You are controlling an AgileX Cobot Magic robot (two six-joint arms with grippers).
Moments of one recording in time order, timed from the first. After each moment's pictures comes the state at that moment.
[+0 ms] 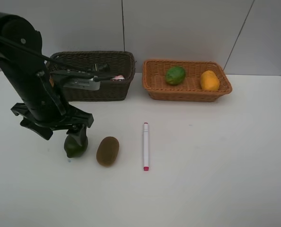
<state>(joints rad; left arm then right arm) -0.51 1.66 -0.94 -0.05 0.78 -0.26 -0.04 0.00 -0.52 -0.05 1.06 0.03</state>
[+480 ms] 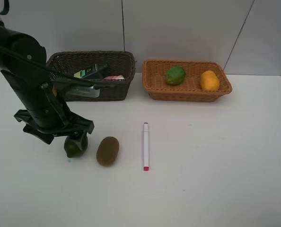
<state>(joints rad) -0.51 1.72 -0.90 -0.02 0.69 -0.29 -0.04 0.00 -0.52 -0.05 1.06 0.03</state>
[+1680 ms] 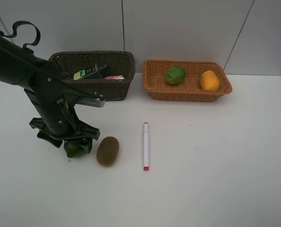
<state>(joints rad) -0.48 1.88 -0.90 0.00 0.51 -0.27 -0.04 0.00 -0.52 -0.05 1.06 0.03</state>
